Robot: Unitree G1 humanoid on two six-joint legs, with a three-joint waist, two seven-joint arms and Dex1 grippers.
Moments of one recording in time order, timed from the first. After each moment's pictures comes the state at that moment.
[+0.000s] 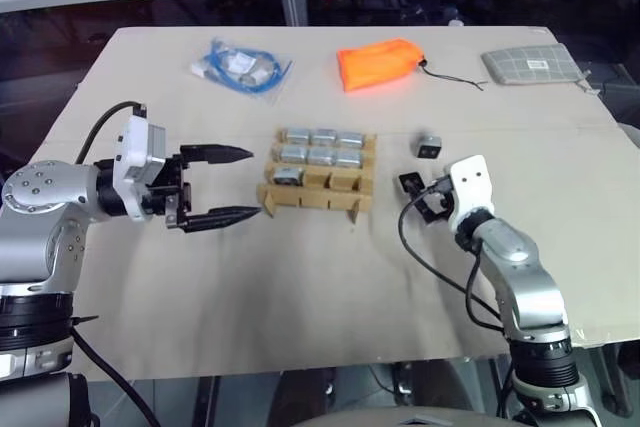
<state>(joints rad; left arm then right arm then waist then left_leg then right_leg) -0.32 0.95 0.26 -0.03 -0.59 0.26 -1.42 -0.21 -0.13 0.06 -0.32 -0.04 0.57 0.27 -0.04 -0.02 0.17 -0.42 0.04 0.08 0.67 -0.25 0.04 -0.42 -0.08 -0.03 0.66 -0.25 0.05</state>
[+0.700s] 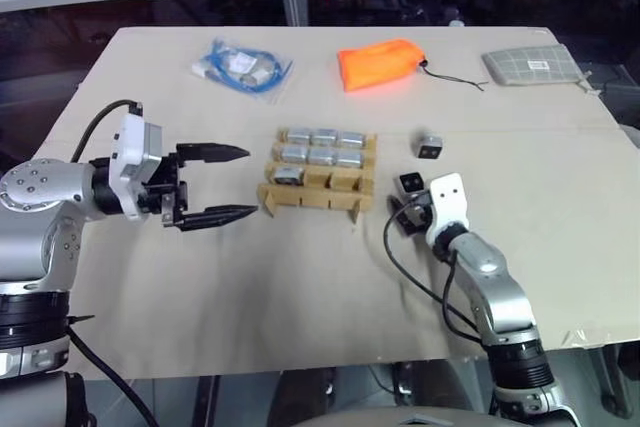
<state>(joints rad) -0.32 0.97 0.27 -0.02 -0.59 0.26 -1.42 -0.19 -0.05 0.12 -0.15 0.00 0.42 0.22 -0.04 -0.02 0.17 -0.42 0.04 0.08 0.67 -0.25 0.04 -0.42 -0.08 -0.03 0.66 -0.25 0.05</state>
